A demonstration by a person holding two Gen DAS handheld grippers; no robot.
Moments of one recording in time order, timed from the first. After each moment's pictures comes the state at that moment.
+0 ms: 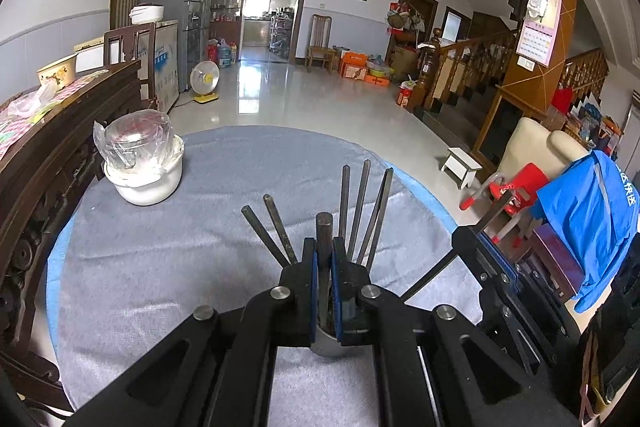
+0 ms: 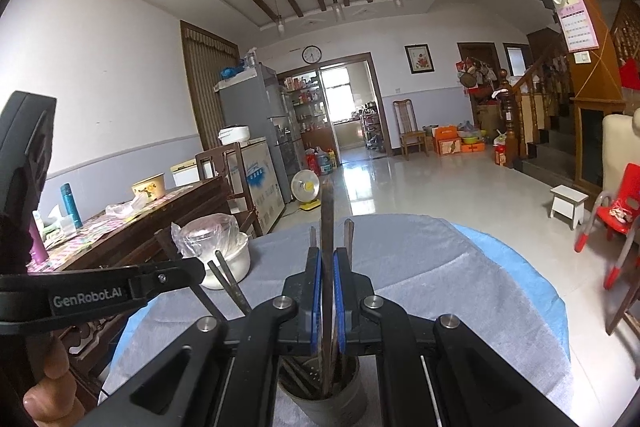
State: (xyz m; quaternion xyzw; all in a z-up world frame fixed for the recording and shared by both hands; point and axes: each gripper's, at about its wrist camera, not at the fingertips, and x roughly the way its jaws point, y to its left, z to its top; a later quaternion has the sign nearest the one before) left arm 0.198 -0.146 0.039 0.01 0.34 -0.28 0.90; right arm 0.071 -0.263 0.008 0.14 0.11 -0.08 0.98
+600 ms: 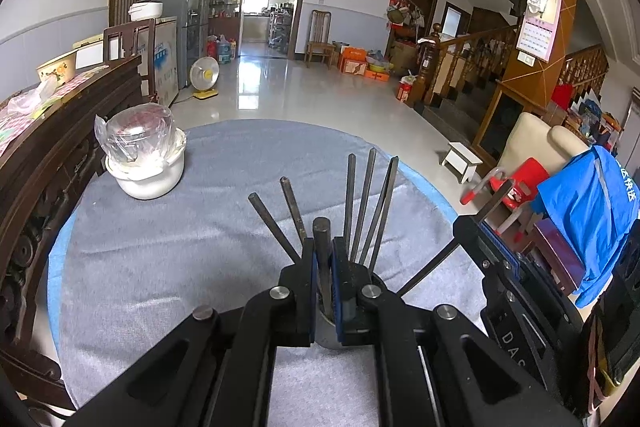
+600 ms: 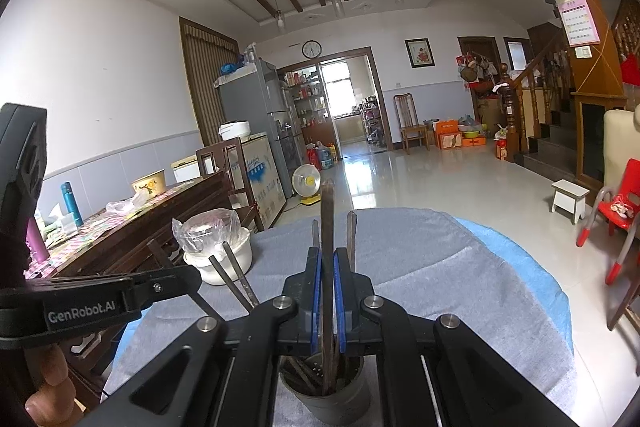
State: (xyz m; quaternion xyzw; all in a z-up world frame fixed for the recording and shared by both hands) left arm 0.196 -0.139 0.031 0.02 0.35 -0.28 0.89; right arm 0.075 -0.264 0.005 0.15 0.12 -0.07 0.98
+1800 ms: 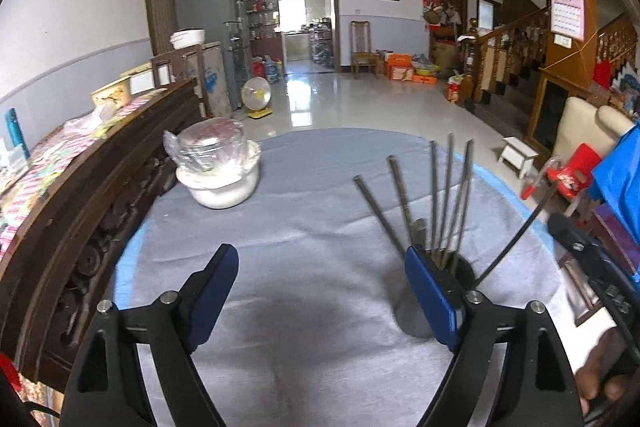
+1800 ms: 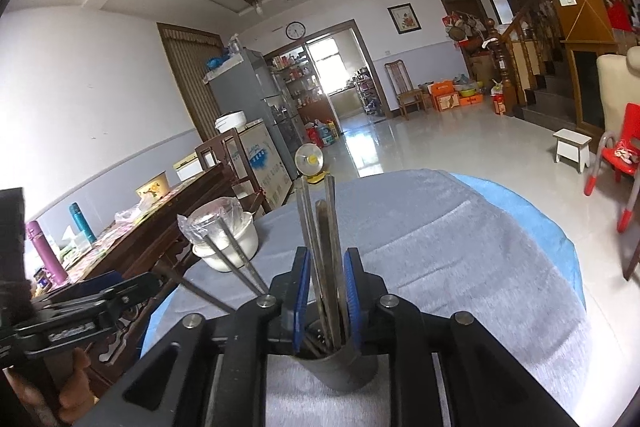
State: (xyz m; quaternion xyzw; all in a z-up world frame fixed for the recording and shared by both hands) left arm 0.189 -0.096 0.019 0.09 0.31 -0.18 0.93; right arm 0.049 -0.288 -0.013 0.22 0.15 -0.06 0.96
